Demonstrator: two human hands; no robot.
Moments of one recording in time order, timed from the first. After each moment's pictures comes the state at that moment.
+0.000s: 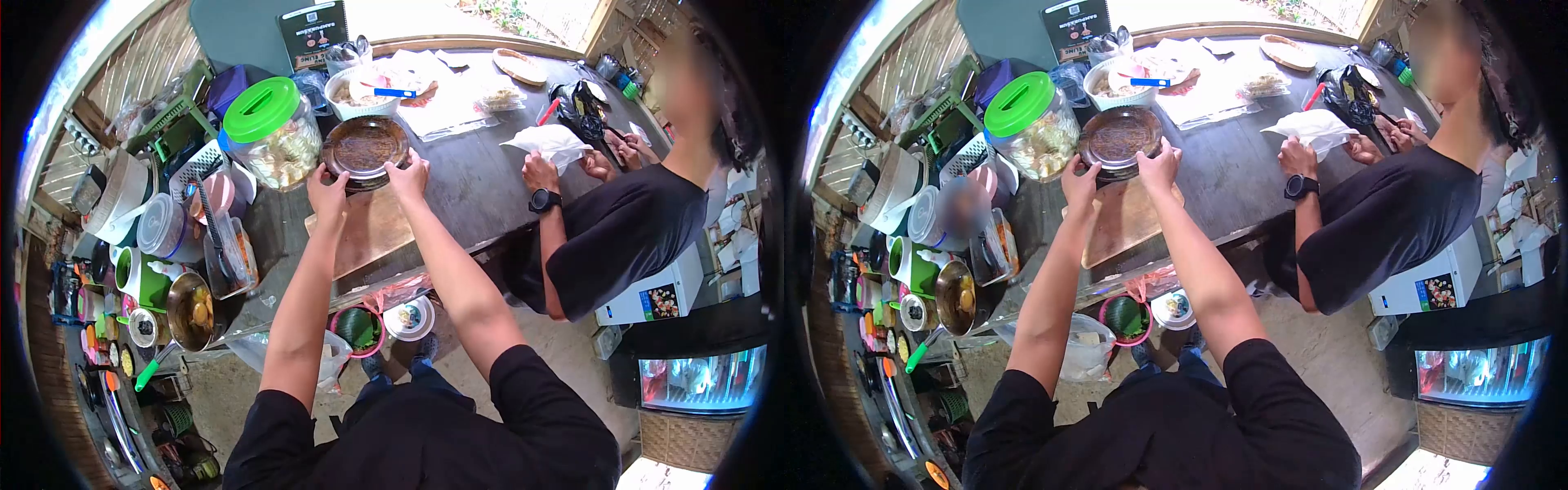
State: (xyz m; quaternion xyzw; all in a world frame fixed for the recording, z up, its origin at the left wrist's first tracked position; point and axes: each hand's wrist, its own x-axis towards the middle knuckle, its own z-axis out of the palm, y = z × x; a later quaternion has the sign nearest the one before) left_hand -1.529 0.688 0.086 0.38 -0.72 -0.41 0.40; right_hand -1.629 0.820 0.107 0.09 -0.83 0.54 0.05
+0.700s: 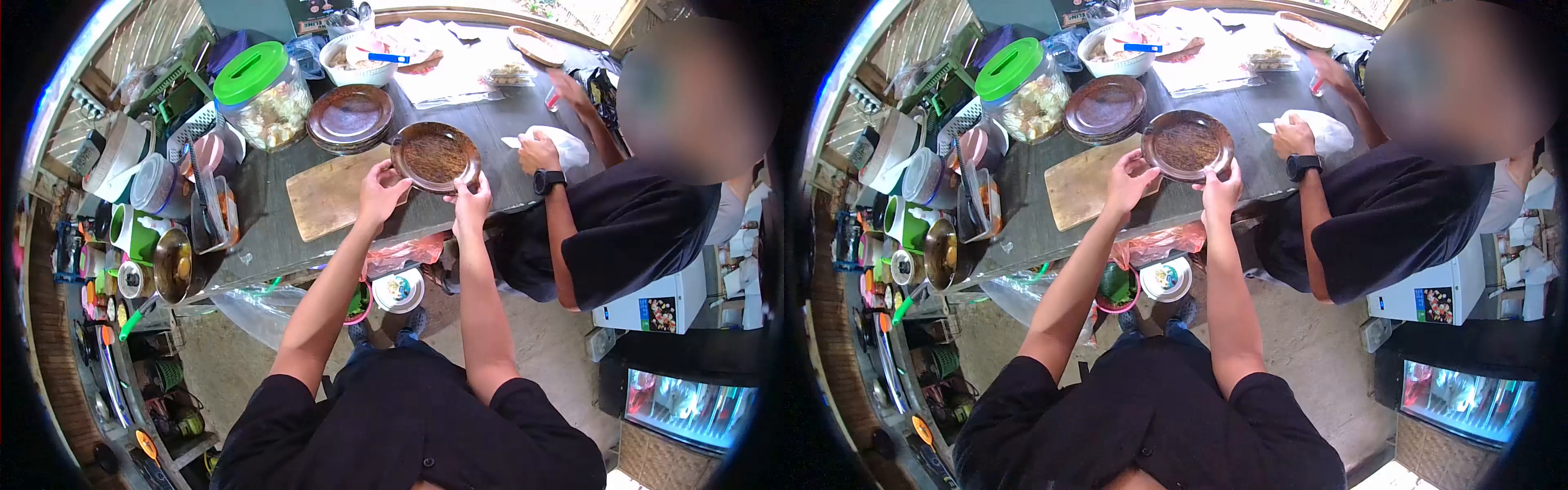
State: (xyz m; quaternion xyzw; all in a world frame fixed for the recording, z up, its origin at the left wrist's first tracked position) left_hand -1.527 0.846 0.078 0.25 -0.67 -0.65 0.24; right_hand -1.610 1.001 0.107 -0.01 -0.64 0.77 -0.07
